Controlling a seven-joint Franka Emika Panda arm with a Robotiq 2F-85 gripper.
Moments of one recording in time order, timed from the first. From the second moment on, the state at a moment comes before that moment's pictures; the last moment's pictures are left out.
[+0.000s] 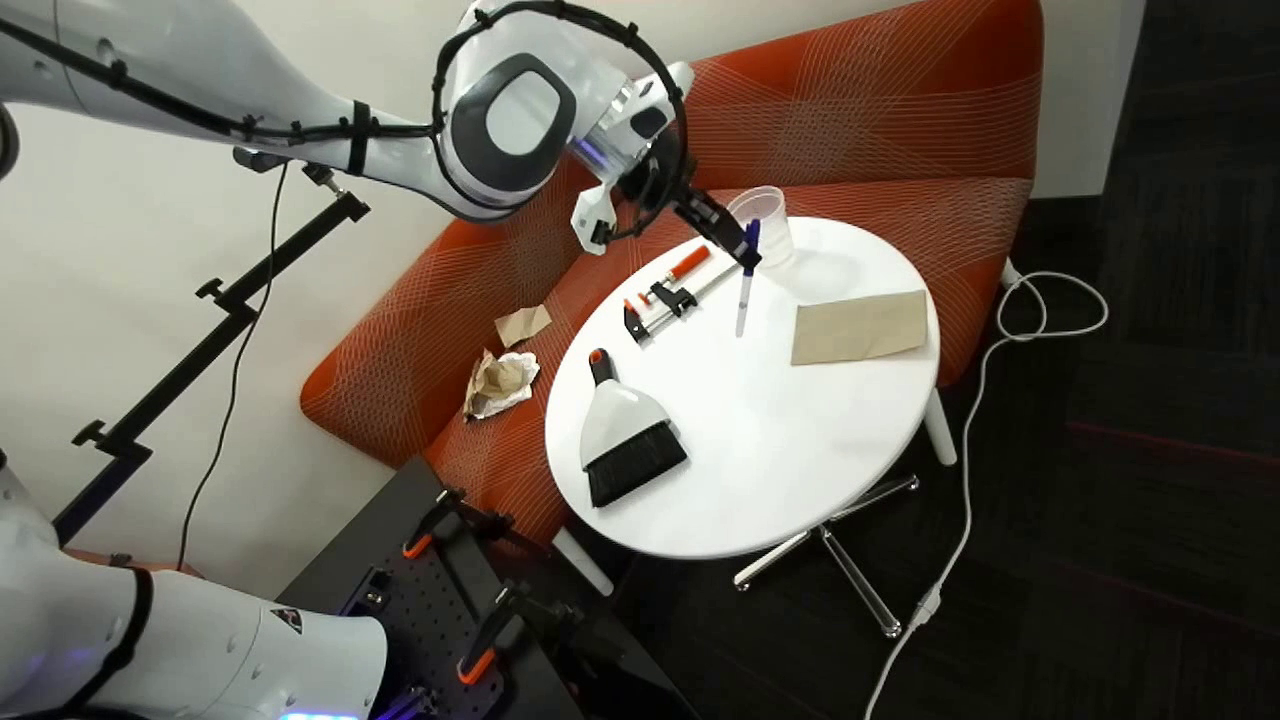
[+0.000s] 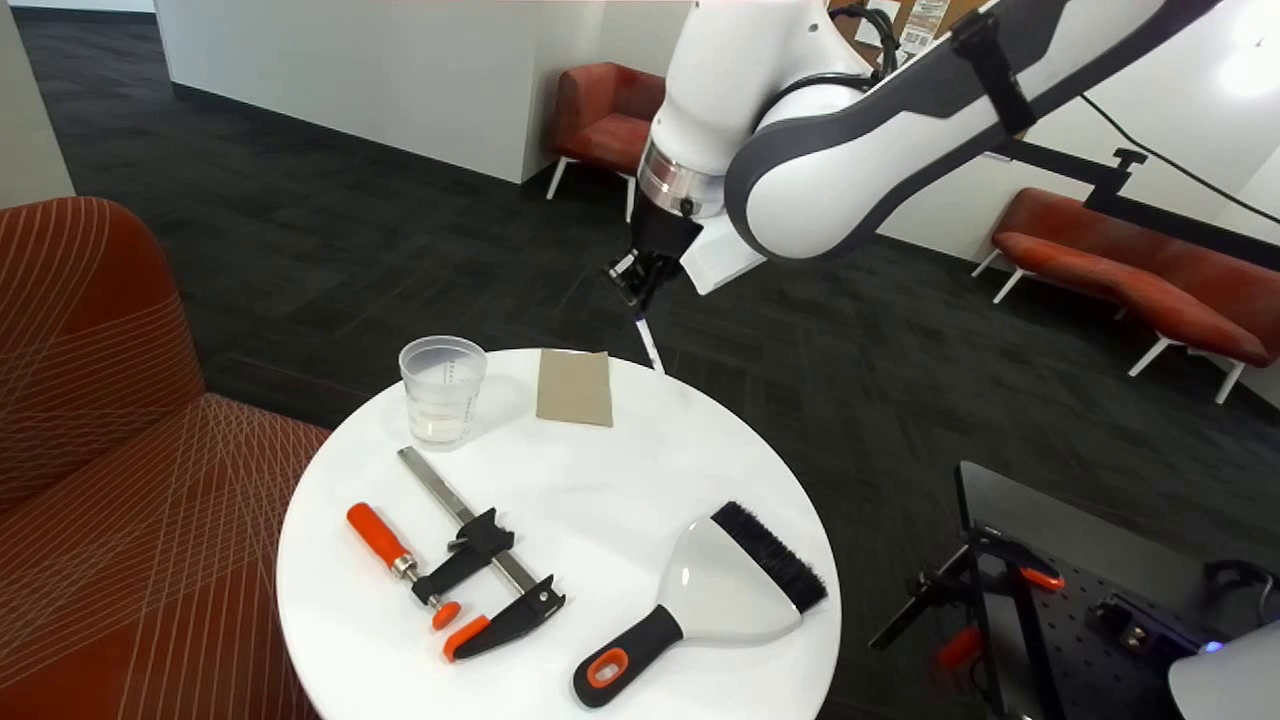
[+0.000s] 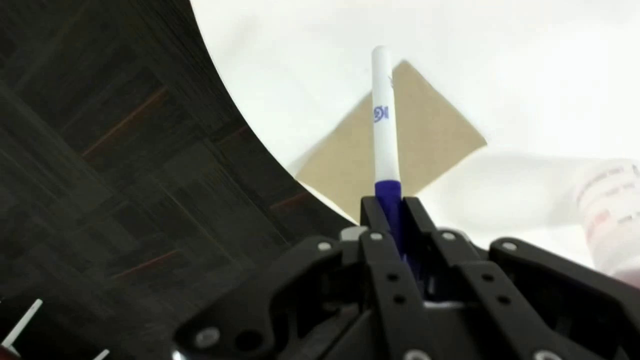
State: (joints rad) arm 0.28 0.54 -0.45 -1.98 -0.20 2.69 0.42
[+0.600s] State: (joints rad) arm 0.21 0.67 -0.36 -1.95 -0.24 2.52 0.42
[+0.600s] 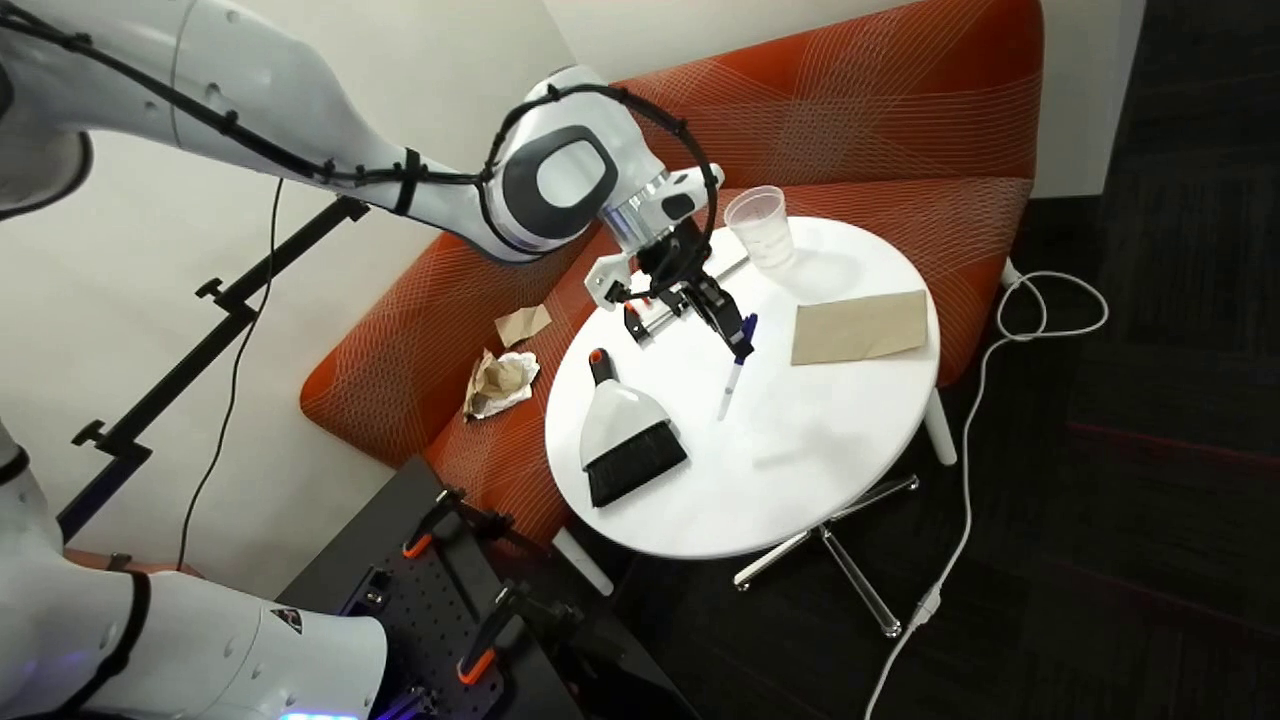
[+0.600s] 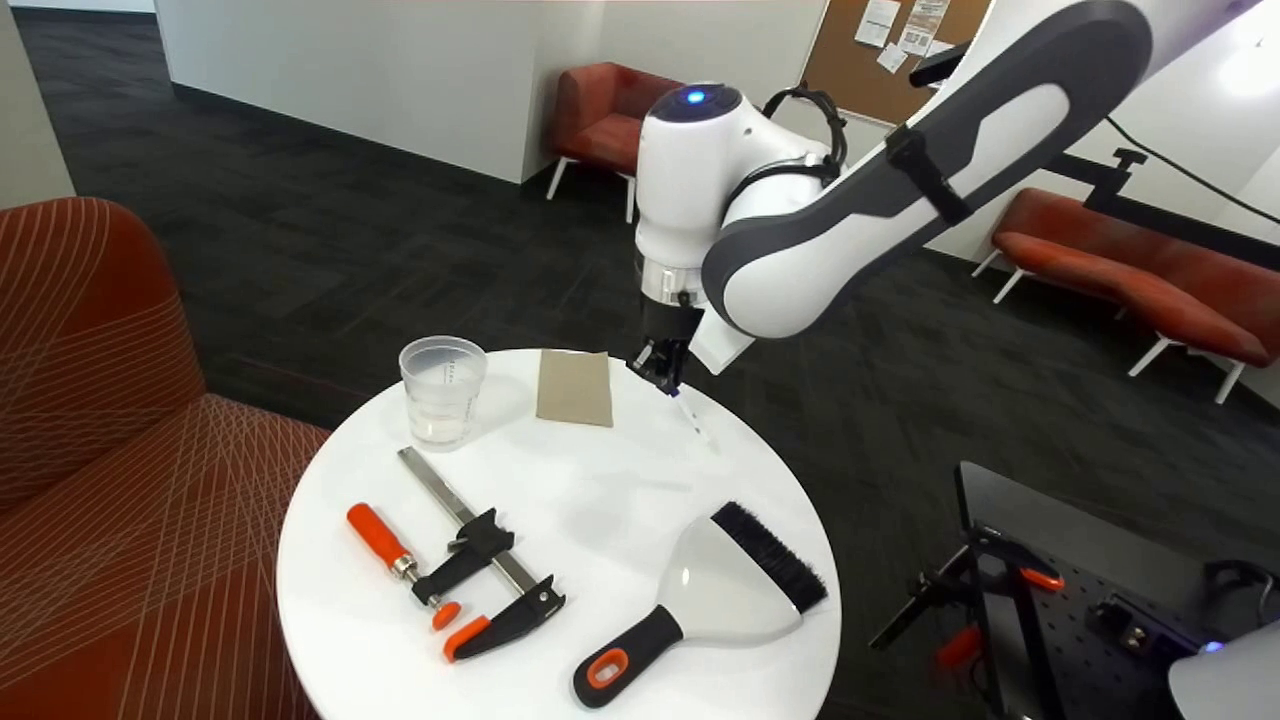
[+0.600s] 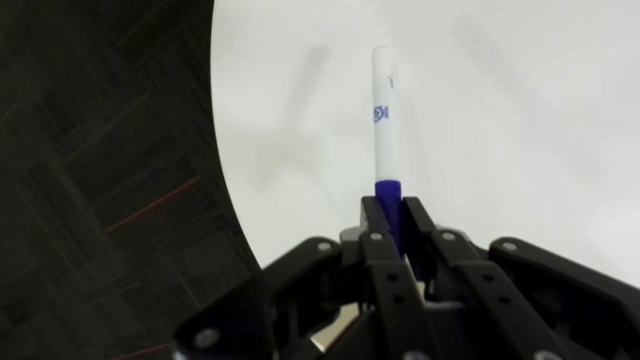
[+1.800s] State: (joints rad) arm 0.18 0.75 -0.33 -1.88 -0.29 2.47 0.41
